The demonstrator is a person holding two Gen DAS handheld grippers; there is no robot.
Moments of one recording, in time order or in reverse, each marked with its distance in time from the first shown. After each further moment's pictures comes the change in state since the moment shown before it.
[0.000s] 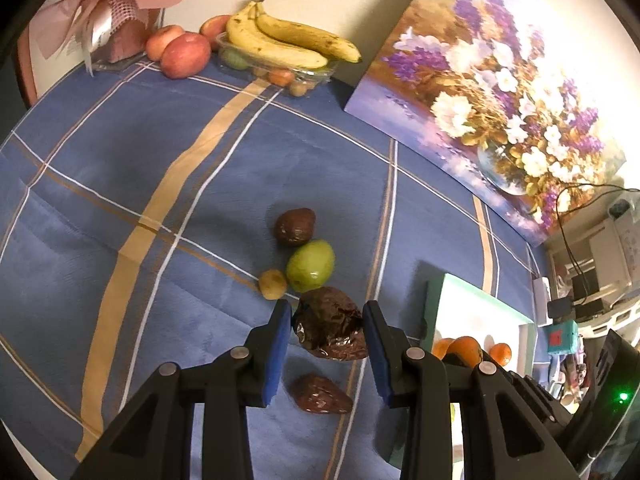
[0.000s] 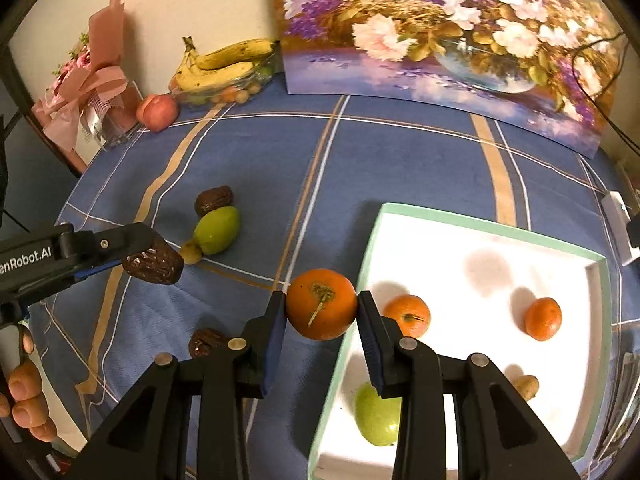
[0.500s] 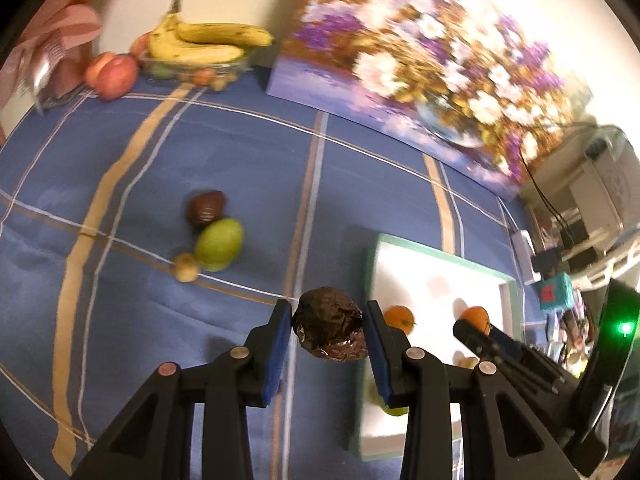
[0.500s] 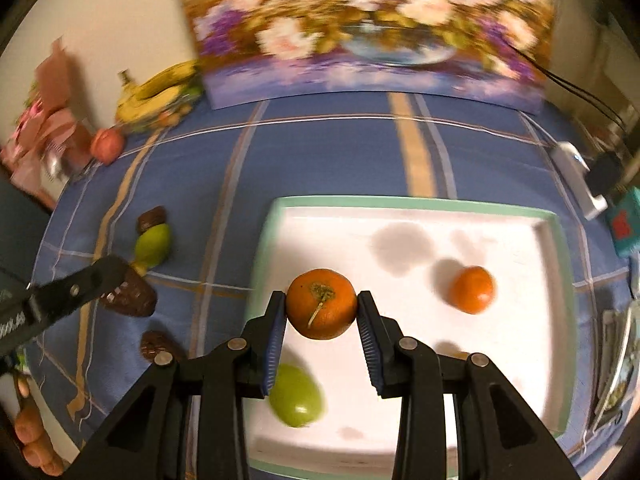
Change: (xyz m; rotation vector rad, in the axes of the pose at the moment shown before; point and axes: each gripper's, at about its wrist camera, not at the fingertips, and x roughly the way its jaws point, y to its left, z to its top) left arm 0.011 -0.076 -0.024 0.169 0.036 -0.034; right arm -0.019 -0.072 -0.007 0.169 0.007 -0.087
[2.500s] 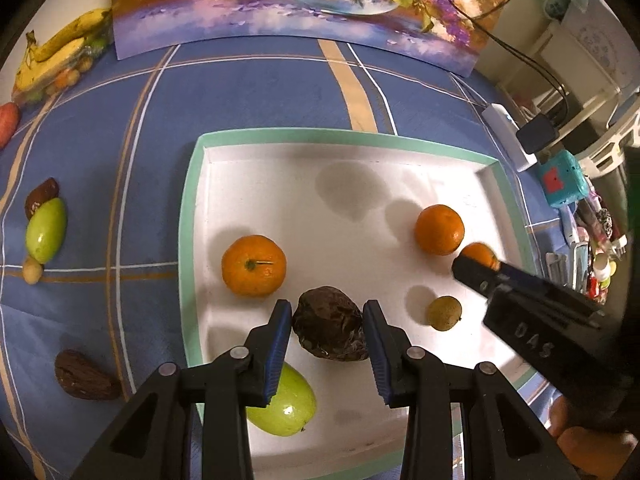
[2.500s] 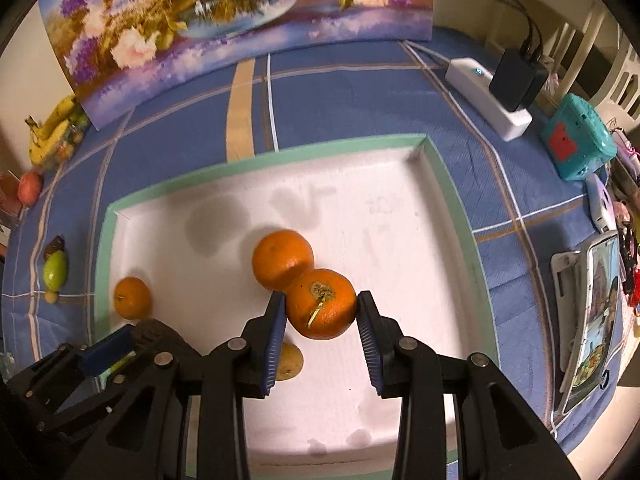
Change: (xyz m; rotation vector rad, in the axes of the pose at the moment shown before) left arm 0.102 -0.118 -0.054 0.270 0.201 0.008; right arm 0.022 -0.122 -0.018 0.192 0.095 -0.139
